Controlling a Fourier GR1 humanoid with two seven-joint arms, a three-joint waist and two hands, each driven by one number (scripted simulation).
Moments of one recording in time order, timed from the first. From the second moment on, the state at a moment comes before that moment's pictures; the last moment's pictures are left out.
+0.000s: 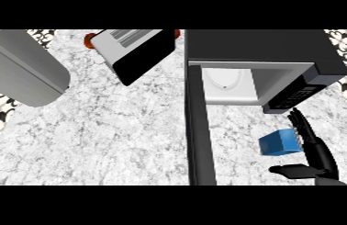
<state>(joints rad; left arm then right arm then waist) 0.62 0.01 0.30 -2.36 0.36 -0.39 -0.04 -0.13 -0.27 -0.29 -0.81 0.20 0.28 -0.86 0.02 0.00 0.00</state>
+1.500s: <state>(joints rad) 0.63 0.01 0.36 -2.35 0.41 -0.42 -0.05 -0.28 -0.18 -0.26 -0.61 0.16 0.15 -1.02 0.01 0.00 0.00</state>
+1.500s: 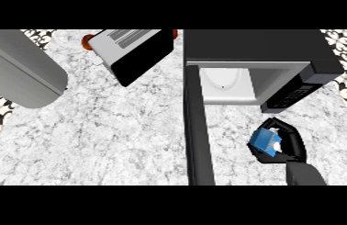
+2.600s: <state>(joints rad) 0.66 0.01 0.46 -2.32 0.48 -0.50 -0.07 -0.39 -0.05 -0.10 -1.08 0.27 -0.09 -0.54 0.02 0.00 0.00</state>
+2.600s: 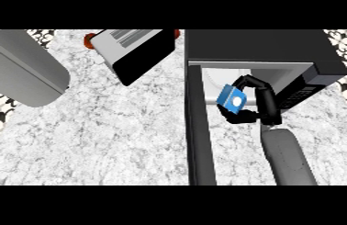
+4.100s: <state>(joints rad) 0.50 0.06 0.48 -2.26 0.51 -0.52 -0.01 -0.96 -0.24 -0.25 -0.24 0.49 -0.67 -0.67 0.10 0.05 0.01</state>
